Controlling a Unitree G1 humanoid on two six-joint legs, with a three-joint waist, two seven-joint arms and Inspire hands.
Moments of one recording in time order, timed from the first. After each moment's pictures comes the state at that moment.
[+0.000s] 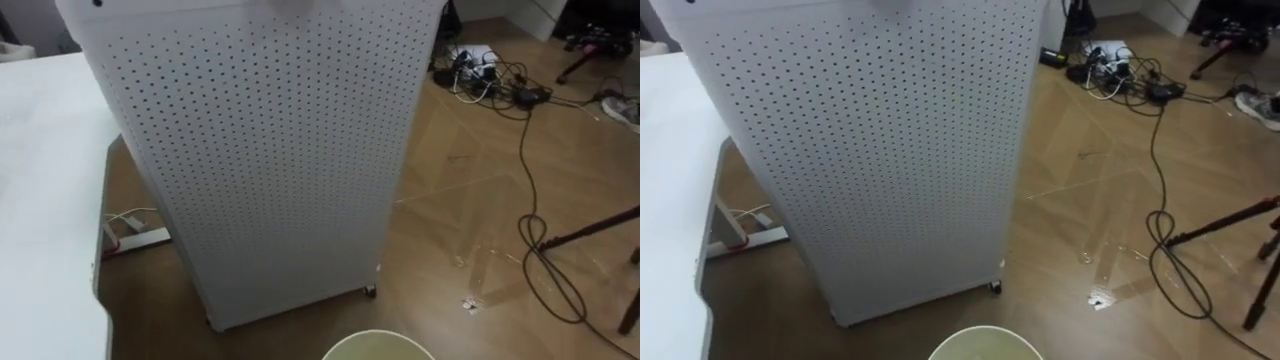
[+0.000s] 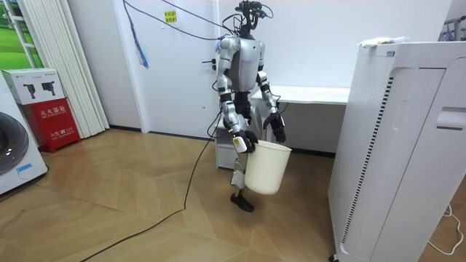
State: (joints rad) left arm -0.07 0.22 -0.41 1.00 -0.31 -0.14 -0.25; right arm -0.02 -0.26 0.21 1.09 0.52 -0.10 0.17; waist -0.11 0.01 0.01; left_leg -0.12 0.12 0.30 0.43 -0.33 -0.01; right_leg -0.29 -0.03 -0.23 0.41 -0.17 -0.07
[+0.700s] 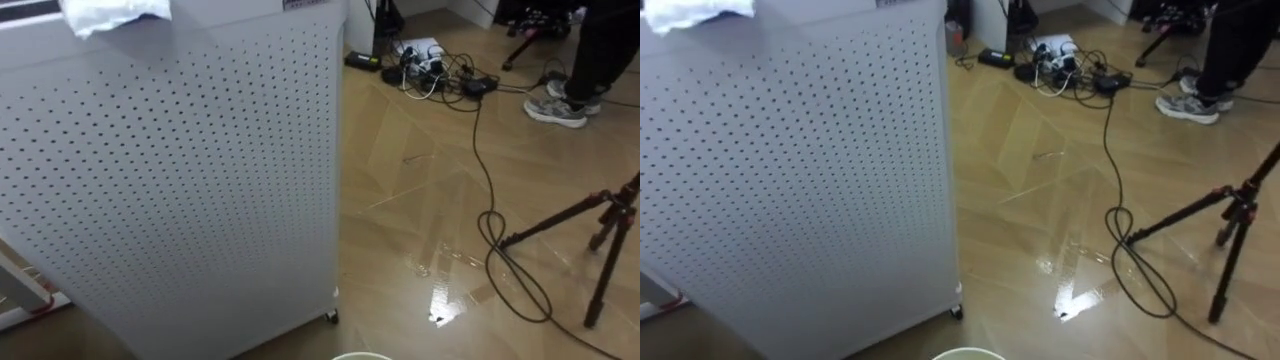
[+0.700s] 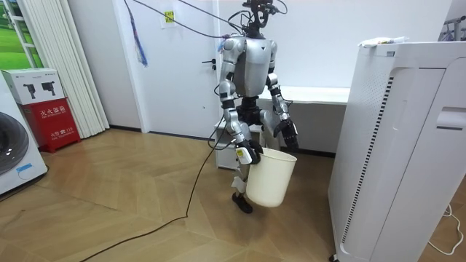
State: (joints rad) left arm -0.02 0.23 -0.36 0.96 -0.32 -0.16 -0.25; right arm -0.02 -0.28 0.26 1.09 0.46 -0.12 0.24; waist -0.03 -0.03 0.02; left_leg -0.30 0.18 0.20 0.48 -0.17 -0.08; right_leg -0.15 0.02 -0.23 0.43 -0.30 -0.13
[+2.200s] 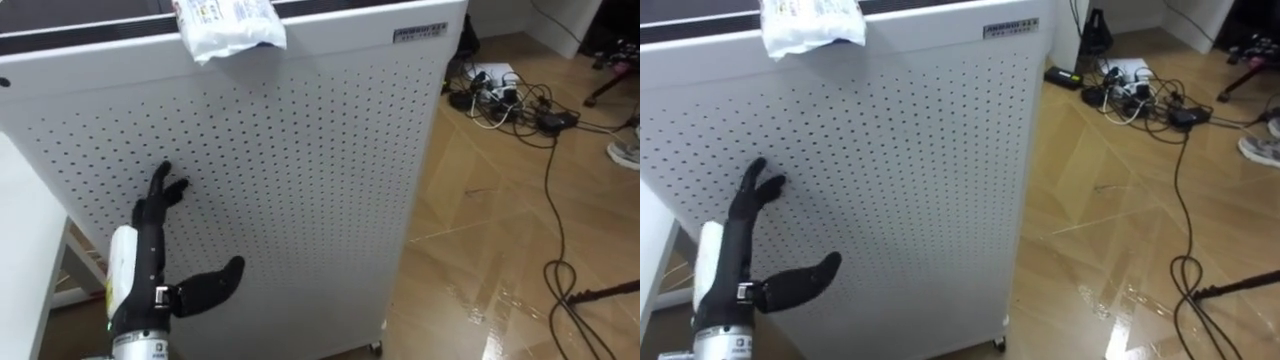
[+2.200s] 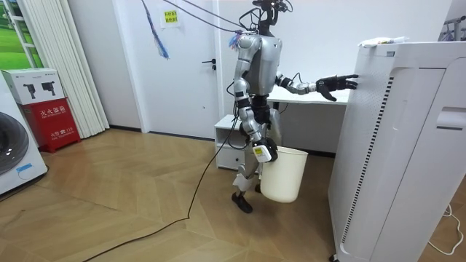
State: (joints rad) left arm 0.03 0.27 -0.12 0.23 0.33 -0.37 0.58; right arm 0.09 -0.26 0.21 1.05 0.38 -0.15 0.22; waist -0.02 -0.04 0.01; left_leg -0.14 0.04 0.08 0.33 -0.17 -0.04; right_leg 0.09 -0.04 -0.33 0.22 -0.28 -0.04
